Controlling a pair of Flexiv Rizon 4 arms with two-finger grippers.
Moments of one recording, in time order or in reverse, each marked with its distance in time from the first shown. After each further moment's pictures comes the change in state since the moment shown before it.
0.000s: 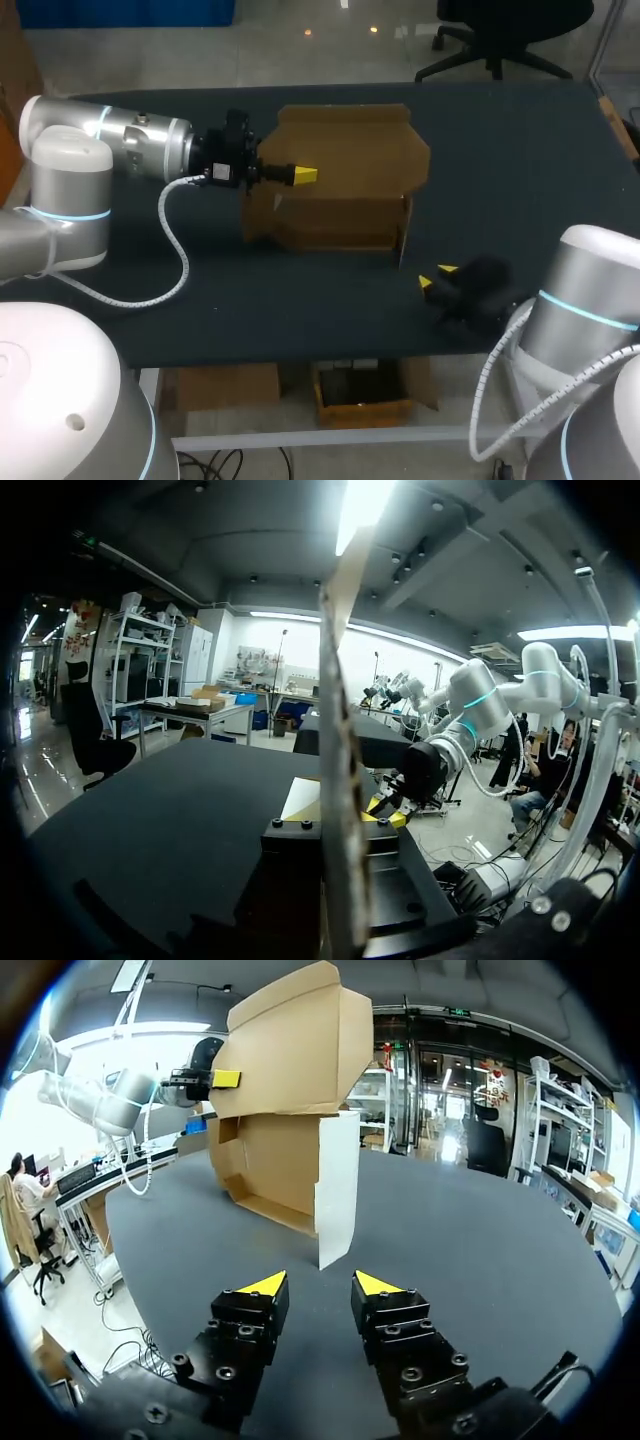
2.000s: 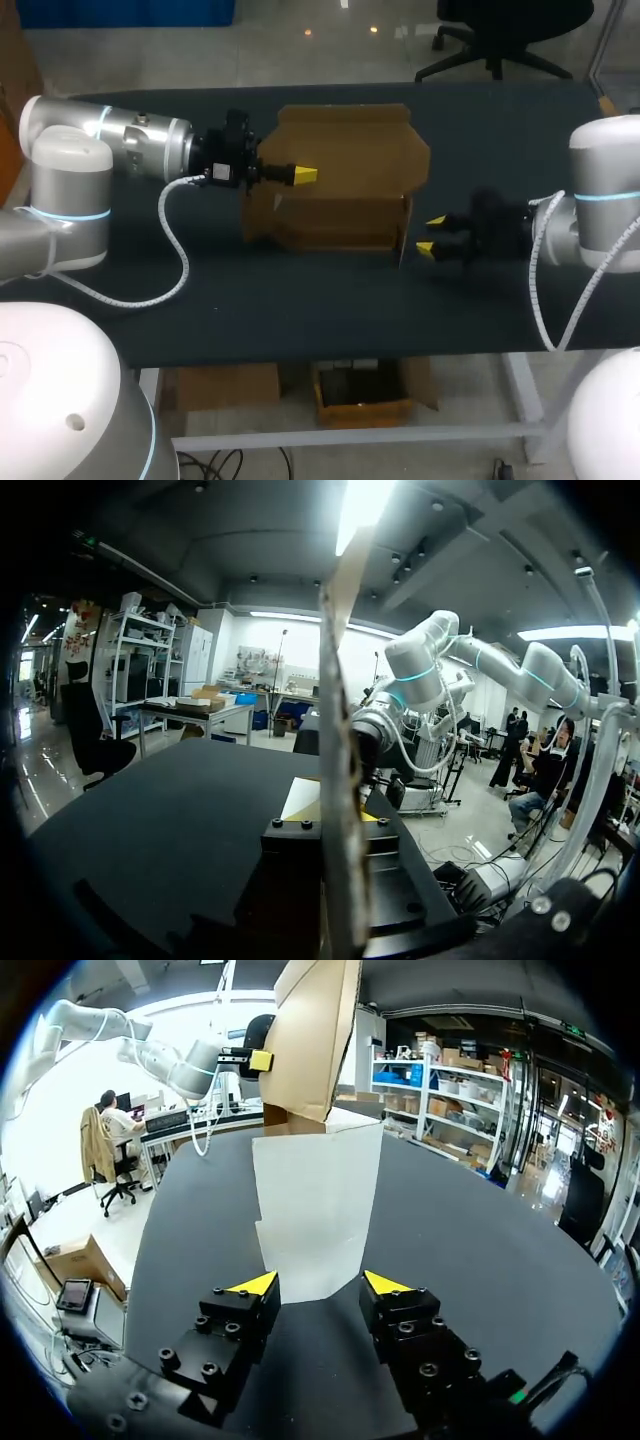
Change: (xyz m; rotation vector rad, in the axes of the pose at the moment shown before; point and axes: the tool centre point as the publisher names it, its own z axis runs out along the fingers) left arm 0.000 0.000 0.000 0.000 0.000 0.000; right arm -0.039 0.037 0.058 0.098 0.469 -0.287
